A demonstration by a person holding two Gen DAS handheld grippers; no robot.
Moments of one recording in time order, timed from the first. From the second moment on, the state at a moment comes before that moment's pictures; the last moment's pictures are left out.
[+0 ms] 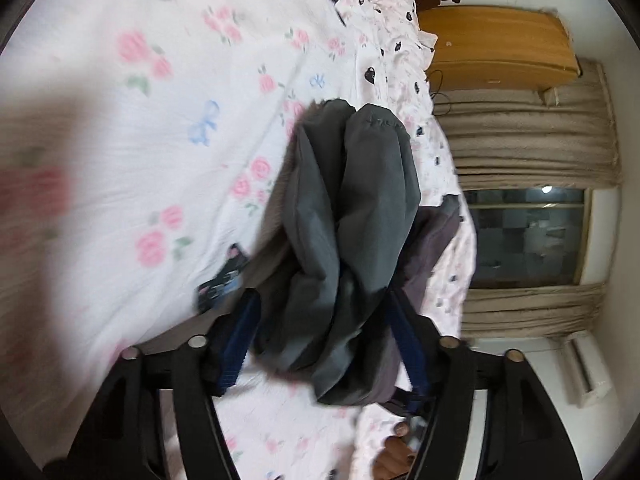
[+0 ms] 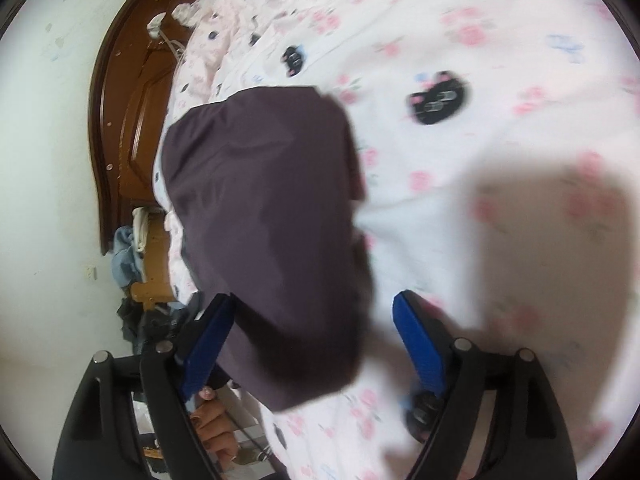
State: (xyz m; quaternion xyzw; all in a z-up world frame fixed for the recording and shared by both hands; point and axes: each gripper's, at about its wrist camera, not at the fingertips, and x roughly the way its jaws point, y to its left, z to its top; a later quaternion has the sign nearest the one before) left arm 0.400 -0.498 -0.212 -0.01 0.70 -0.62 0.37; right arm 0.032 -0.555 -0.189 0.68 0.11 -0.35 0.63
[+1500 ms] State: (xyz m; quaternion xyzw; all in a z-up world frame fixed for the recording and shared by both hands) left arm 0.356 -0.228 -0.056 0.09 0.24 -0.67 0.69; right arm 0.155 -0.174 0.000 0.08 0.12 -0.62 0.77
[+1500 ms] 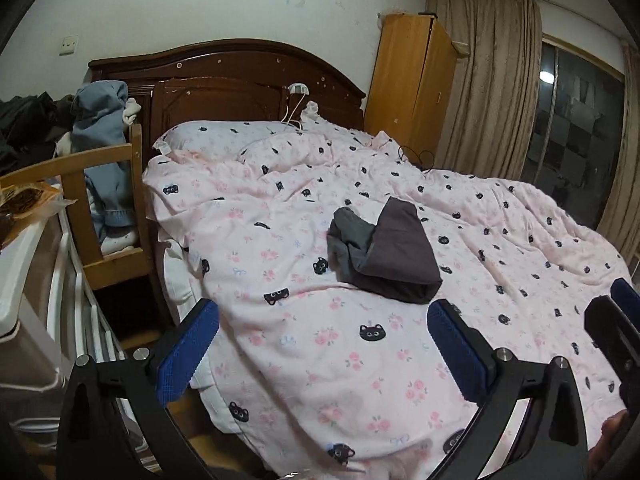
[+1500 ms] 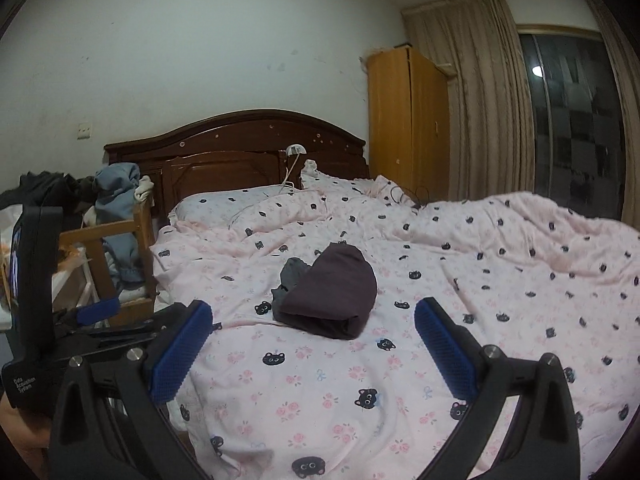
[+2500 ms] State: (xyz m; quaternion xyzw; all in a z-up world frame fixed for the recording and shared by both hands) left arm 0.336 -0.183 -0.005 0.13 0.18 -0.72 0.65; right arm 0.130 -0.138 0.036 0.09 0.09 -0.62 0.78
